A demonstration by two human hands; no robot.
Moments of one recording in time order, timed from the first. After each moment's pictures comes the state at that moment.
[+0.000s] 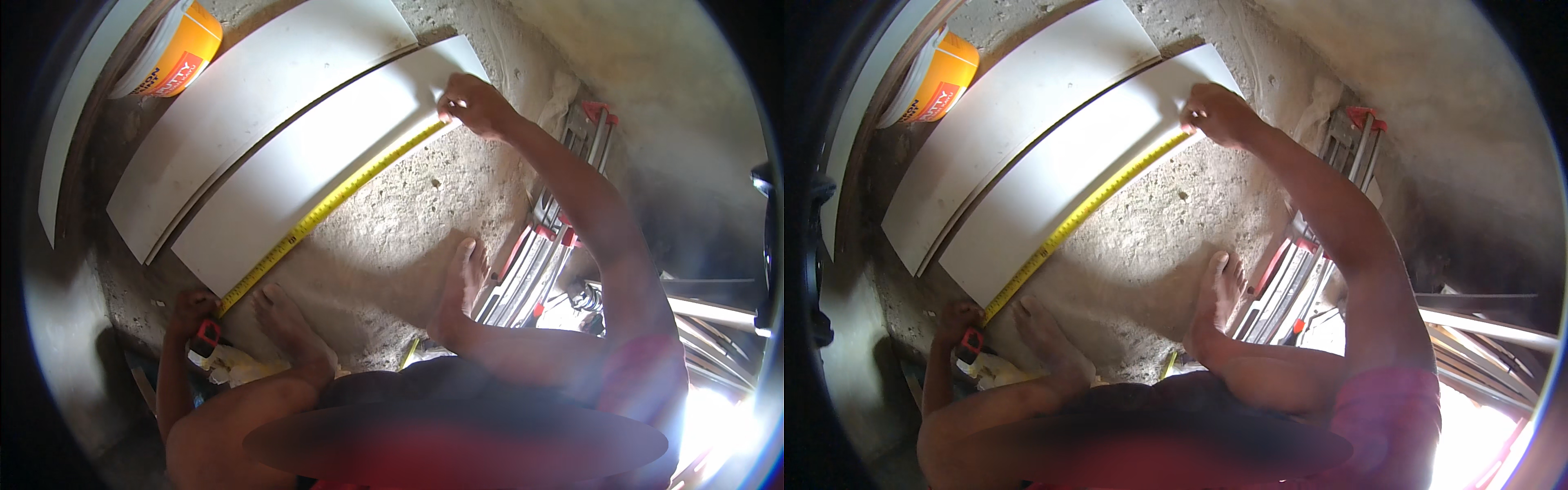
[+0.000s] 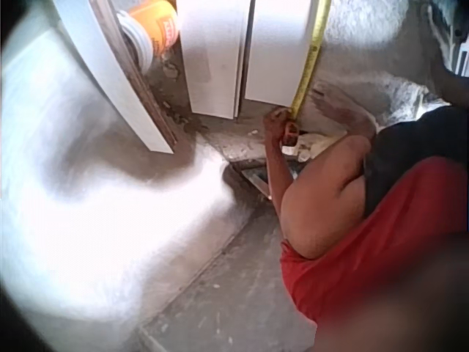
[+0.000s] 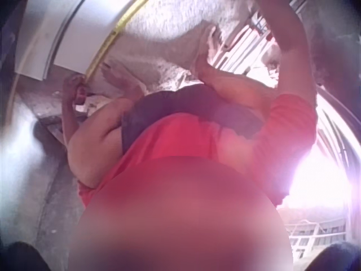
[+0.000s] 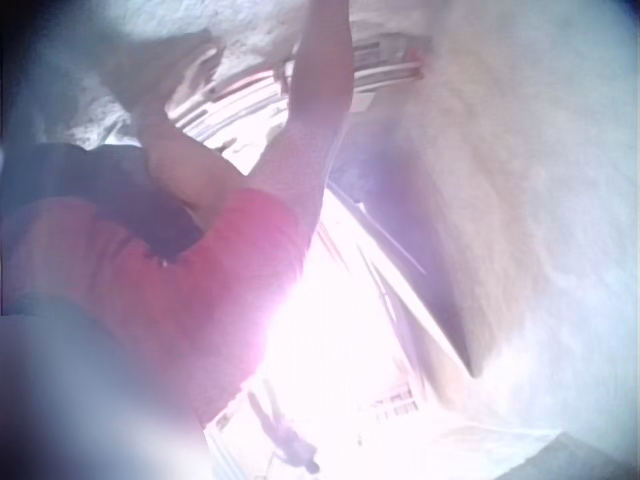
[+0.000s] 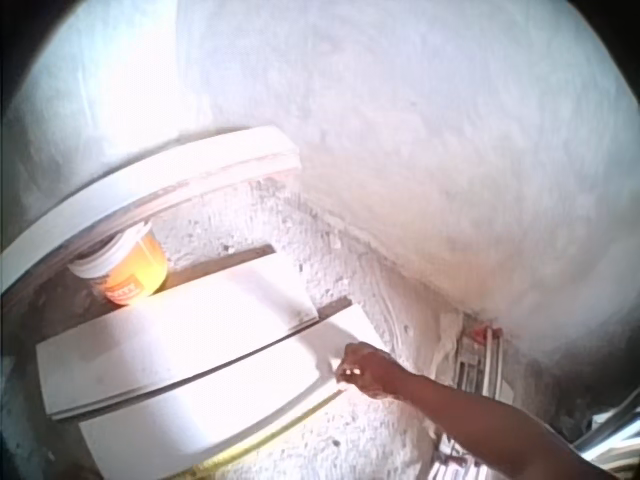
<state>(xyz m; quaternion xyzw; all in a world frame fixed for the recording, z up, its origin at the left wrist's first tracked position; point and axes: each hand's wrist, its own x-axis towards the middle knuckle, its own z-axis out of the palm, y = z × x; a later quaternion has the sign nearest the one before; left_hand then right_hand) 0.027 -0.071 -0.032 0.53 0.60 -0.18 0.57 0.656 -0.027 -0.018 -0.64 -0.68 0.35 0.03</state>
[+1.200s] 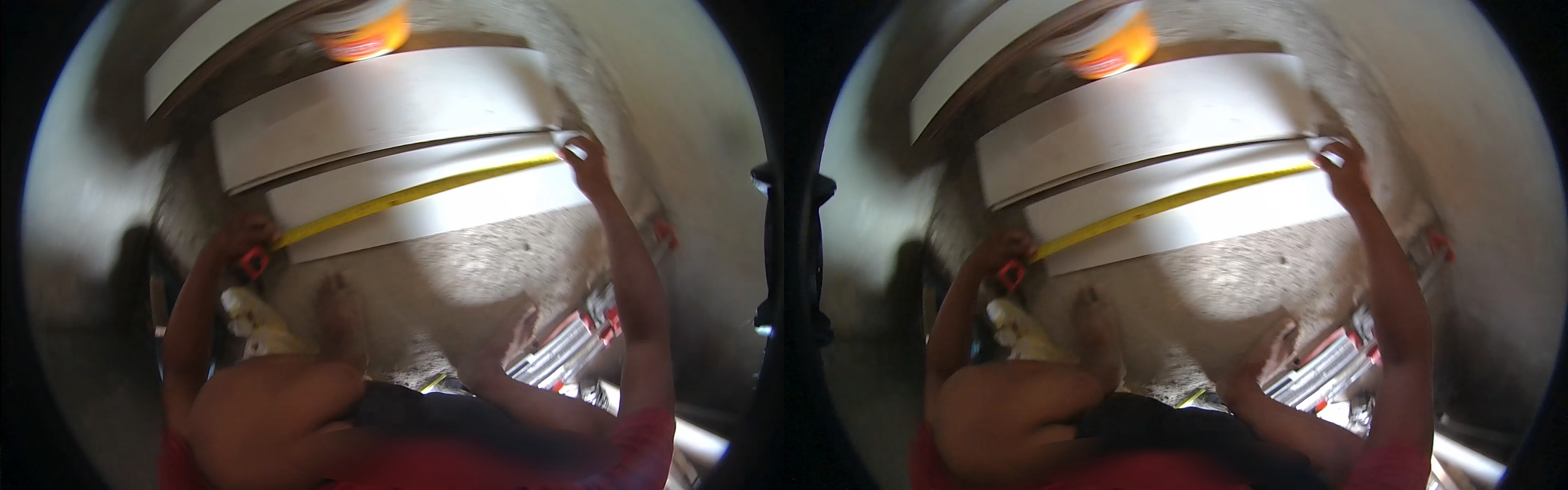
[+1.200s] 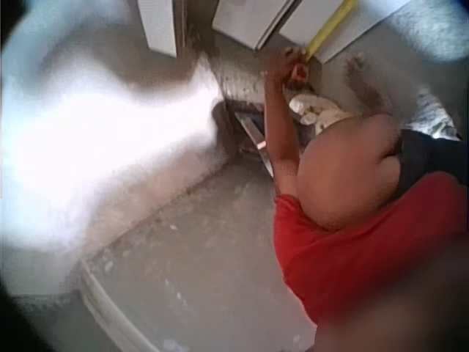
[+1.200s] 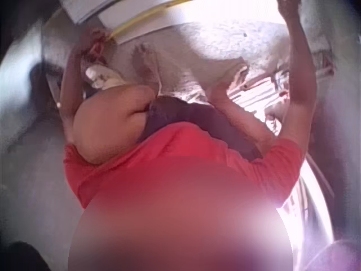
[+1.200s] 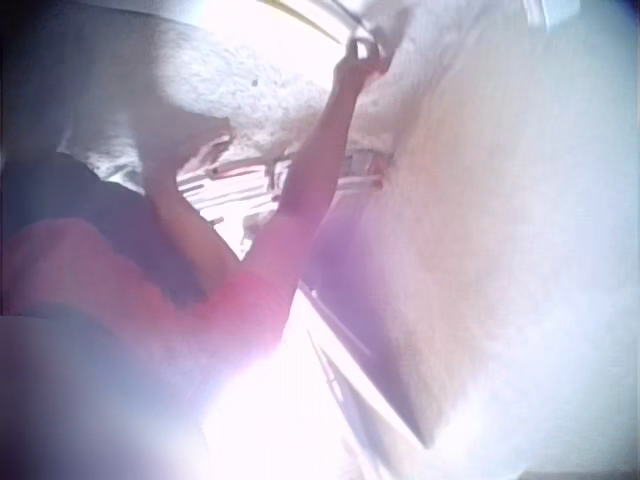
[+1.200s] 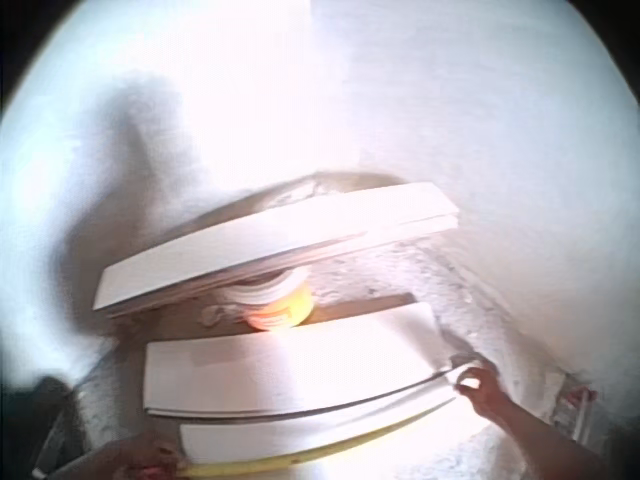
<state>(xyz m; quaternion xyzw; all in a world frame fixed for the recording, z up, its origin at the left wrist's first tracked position) 0.014 -0.029 -0.024 0.74 0.45 -0.09 0.50 0.665 0.028 -0.054 -0.70 -0.67 0.21 0.14</state>
